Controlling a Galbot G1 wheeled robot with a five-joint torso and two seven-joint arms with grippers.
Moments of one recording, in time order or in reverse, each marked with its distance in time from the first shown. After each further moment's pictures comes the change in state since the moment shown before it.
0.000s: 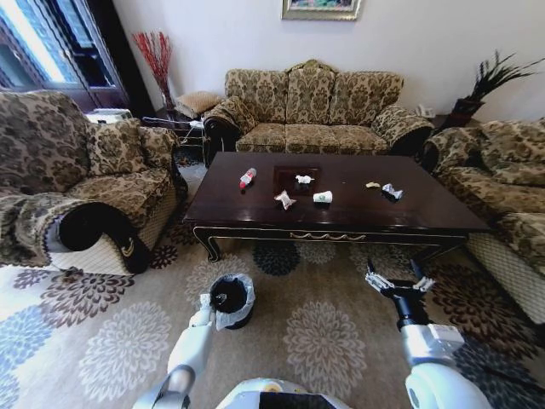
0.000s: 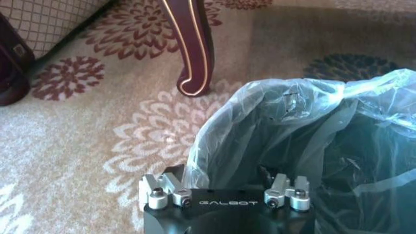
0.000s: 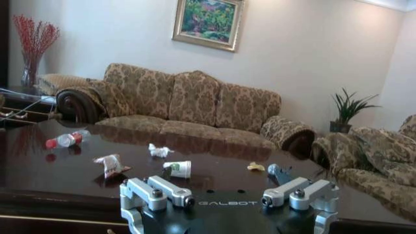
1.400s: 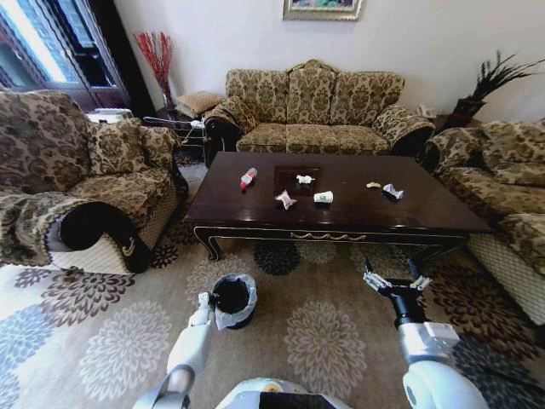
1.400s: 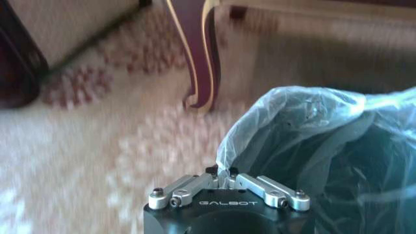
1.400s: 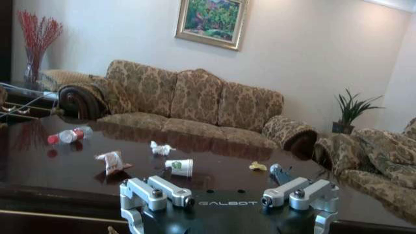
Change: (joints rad) left arm 0.102 0.002 -0.018 -0.275 -0.087 0.036 0.009; right arm 0.027 -0.019 -0.015 -0.011 -0.007 -0.015 0.010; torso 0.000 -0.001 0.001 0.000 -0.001
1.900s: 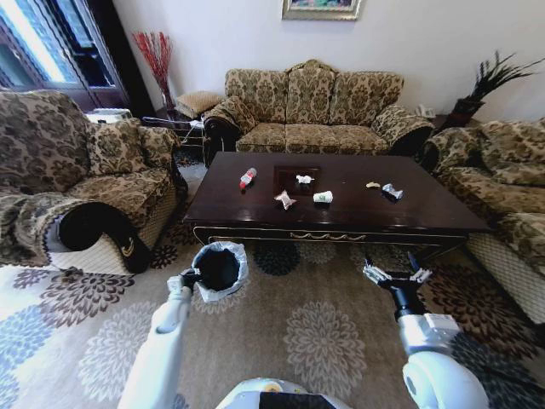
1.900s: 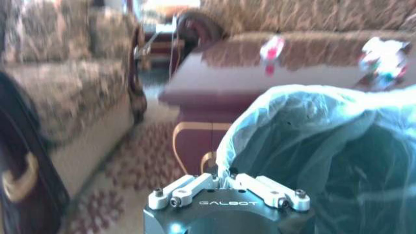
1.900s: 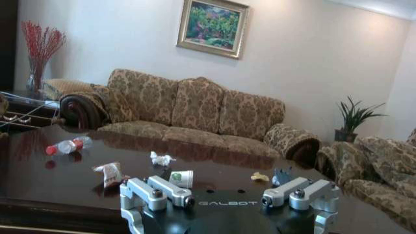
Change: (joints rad) left arm 0.442 0.138 -0.092 -0.950 -0.089 0.228 0.127; right arm 0.065 -0.039 0.002 -0.012 0.031 -0.029 0.005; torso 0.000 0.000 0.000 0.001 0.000
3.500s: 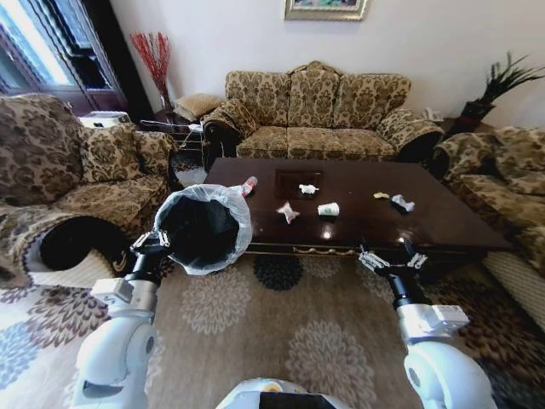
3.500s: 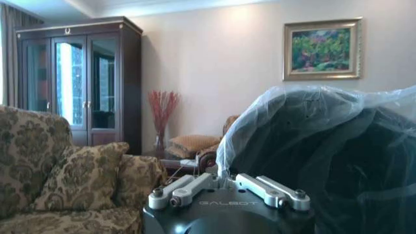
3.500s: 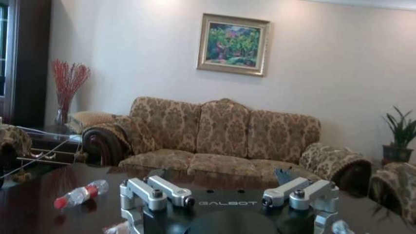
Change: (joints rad) left arm 0.149 -0.099 -0.045 -0.649 -0.052 0.021 -0.189; right arm 0.035 -0.020 -0.010 0.056 0.077 0.009 -0.036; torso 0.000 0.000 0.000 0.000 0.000
